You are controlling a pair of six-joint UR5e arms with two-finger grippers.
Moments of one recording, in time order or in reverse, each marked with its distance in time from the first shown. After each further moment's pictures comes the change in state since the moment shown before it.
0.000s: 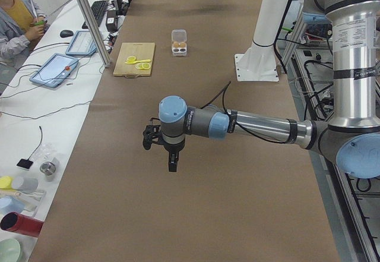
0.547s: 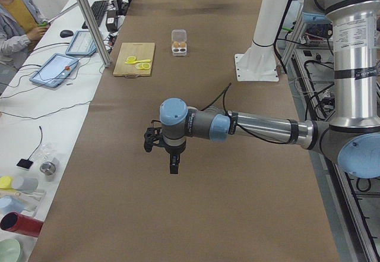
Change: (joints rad) left arm 0.000 0.005 0.015 -0.008 0.001 0.000; right arm 0.006 -0.057 0.010 0.075 0.027 0.000
